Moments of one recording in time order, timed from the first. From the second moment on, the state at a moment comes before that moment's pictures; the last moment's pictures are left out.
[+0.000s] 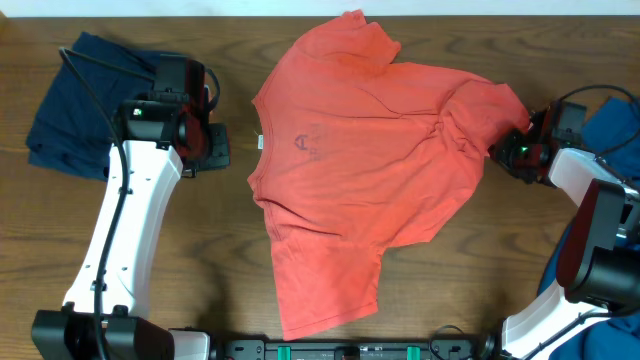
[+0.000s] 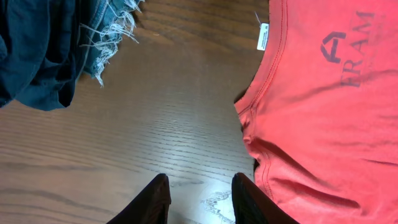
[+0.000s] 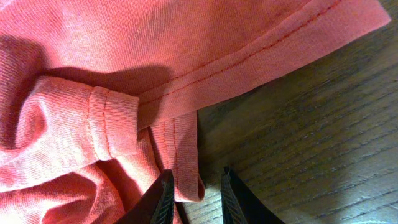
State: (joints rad) left arm -0.09 1.53 1.42 -1.16 -0.06 -0.20; right arm -0.28 1.90 1.04 -0.26 -0.29 0.44
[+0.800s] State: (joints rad) left arm -0.09 1.53 1.42 -1.16 -0.06 -0.20; right arm -0.28 1.92 1.04 -0.25 -0.32 0.44
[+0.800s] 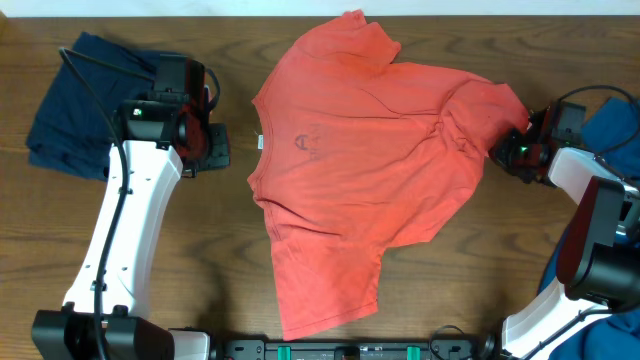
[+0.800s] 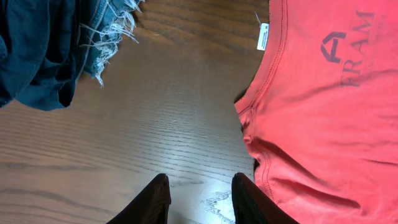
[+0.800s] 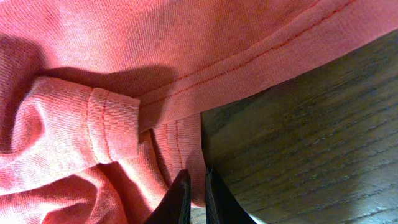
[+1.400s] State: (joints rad) left arm -0.09 1.53 1.42 -1.17 -0.06 -0.20; right arm -0.34 1.87 1.11 -0.57 -0.28 0.44
